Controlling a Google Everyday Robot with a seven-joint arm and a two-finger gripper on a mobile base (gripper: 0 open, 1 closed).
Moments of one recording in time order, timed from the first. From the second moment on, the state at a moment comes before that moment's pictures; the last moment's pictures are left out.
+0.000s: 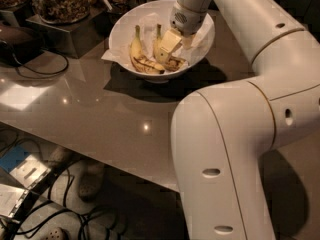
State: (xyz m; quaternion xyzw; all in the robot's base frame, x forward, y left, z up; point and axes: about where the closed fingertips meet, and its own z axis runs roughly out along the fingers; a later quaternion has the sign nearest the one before) arm 0.702 -0.064 0.877 -0.45 0.88 0.10 0.08
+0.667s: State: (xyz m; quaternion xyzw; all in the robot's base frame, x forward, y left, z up) arm 0.701 -0.065 0.874 -0.45 0.88 0.10 0.08
